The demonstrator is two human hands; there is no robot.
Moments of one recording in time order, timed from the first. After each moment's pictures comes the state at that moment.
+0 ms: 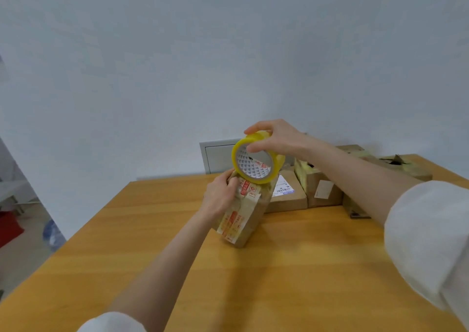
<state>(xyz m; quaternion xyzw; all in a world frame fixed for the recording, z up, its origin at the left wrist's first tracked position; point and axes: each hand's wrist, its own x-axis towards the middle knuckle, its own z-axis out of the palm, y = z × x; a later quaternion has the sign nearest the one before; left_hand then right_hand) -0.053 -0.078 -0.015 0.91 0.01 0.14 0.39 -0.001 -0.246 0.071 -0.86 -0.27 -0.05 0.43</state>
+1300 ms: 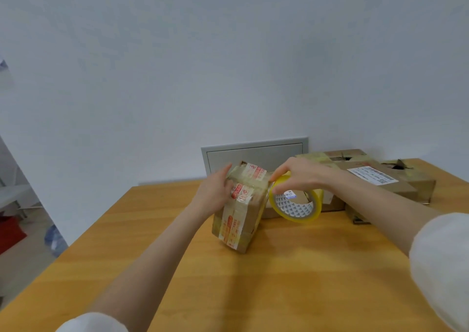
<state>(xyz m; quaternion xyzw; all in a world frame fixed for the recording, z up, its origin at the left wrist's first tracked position) -0.049 -0.059 0.004 0.96 -0.04 0.11 0.24 -0.008 -0.280 0.027 -0.95 -0.24 0.01 0.18</state>
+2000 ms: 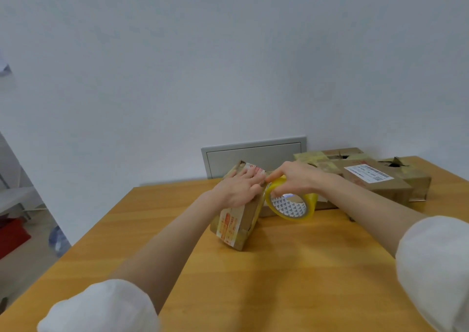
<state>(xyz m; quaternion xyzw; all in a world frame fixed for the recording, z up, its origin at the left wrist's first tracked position) -0.046 -0.101 0.015 0.99 -0.17 -0.02 0.04 -0.015 -0.277 0.019 -0.97 -0.23 0.00 0.13</state>
